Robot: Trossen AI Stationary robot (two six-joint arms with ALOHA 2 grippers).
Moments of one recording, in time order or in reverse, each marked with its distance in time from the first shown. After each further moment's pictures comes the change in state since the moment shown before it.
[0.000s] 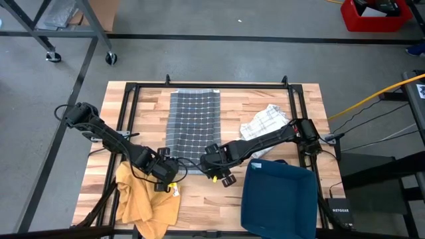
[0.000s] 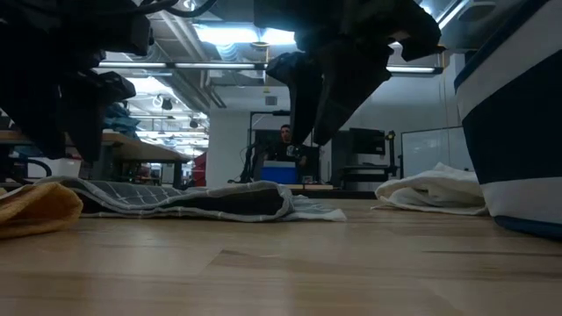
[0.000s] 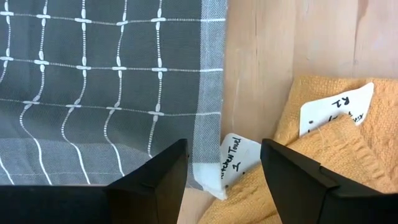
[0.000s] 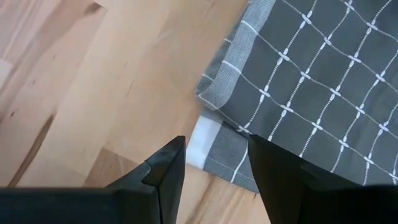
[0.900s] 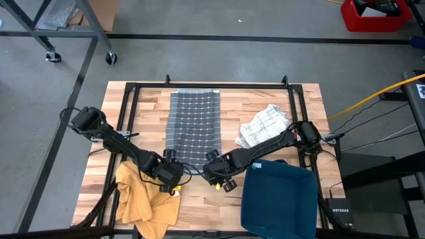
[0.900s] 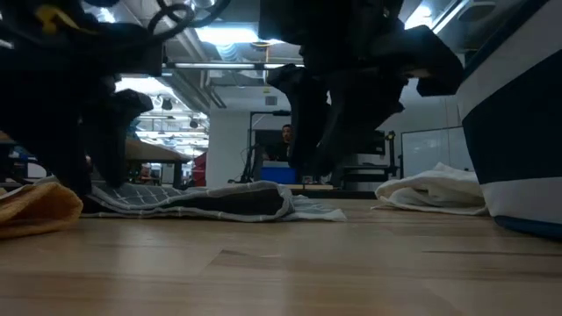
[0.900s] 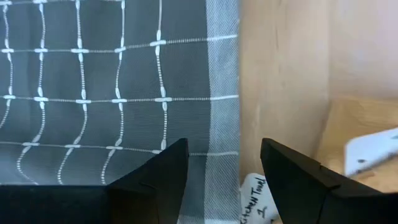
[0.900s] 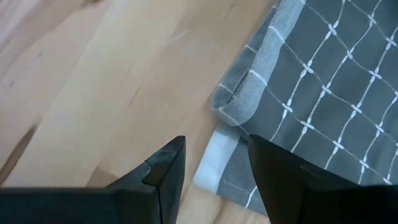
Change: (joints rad) left arm 0.000 0.130 0.000 0.104 -0.094 0.088; right arm 0.053 0.002 -0.121 0.169 0.088 -0.007
